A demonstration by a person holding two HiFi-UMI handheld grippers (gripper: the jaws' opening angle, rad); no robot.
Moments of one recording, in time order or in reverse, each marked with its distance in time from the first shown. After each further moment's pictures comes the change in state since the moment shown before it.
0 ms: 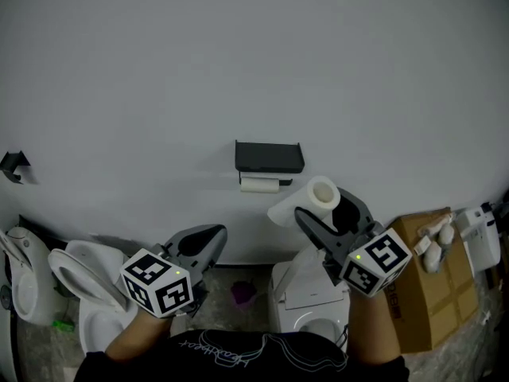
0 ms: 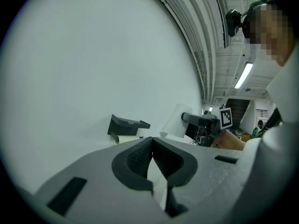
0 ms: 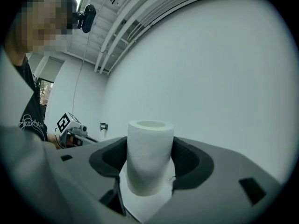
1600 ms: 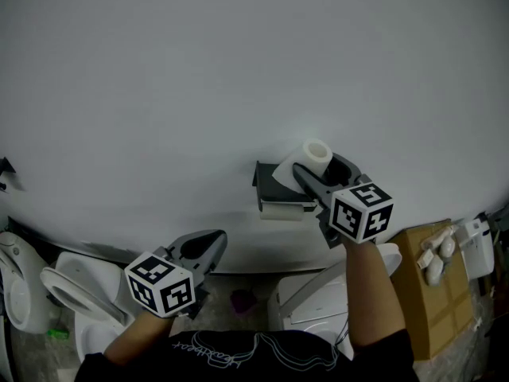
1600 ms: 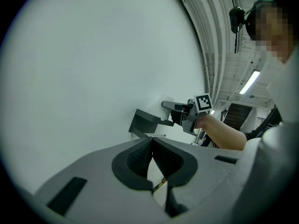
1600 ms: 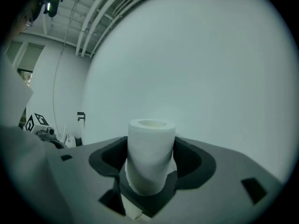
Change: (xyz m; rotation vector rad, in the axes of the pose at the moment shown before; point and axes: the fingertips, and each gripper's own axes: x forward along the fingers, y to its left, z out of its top) left arm 0.031 0.112 -0.011 -0.089 0.036 -0.005; right arm 0.169 -0.100 -0.025 0.016 0.176 -0.141
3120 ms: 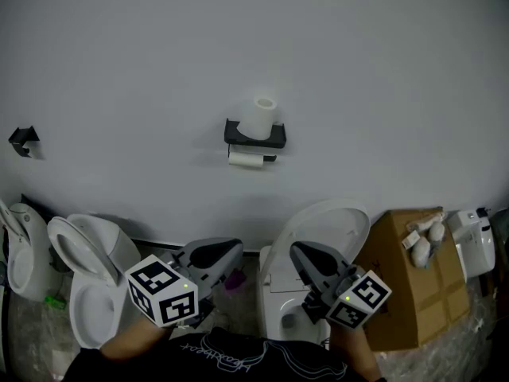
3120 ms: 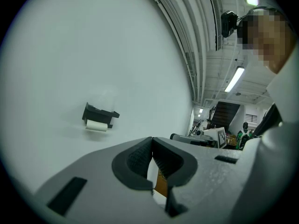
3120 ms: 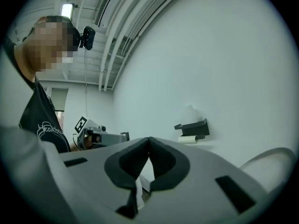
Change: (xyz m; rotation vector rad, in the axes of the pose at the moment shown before) left arm -0.057 -0.251 -0.050 0.055 -0.015 -0.102; right arm -0.313 0.142 -0.085 0.249 -0.197 0.310
